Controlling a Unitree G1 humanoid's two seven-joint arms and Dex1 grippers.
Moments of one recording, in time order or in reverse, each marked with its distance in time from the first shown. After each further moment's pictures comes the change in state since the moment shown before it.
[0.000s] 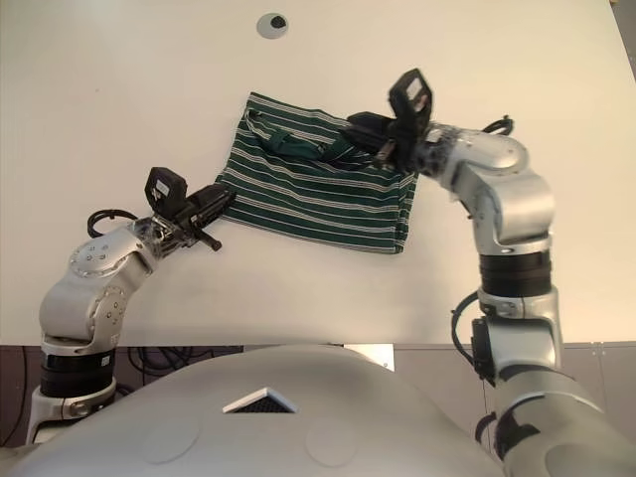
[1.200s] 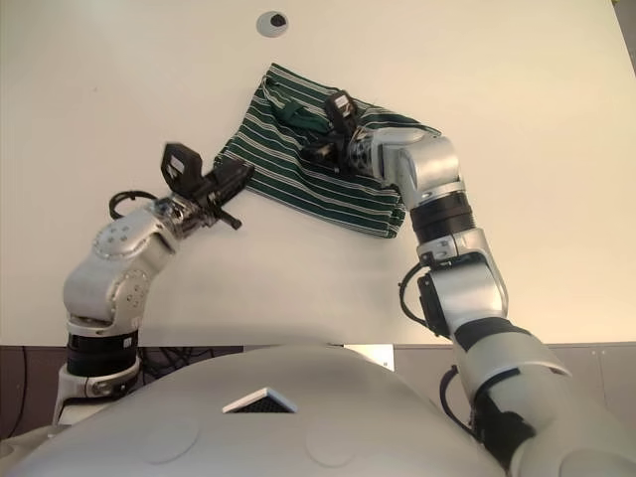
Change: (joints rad) left arm -0.141 -0.089 -0.028 0.007 -0.032 0.003 0.060; right arm -0.243 0.251 0.128 0.514 -0.091 0.097 -0.094
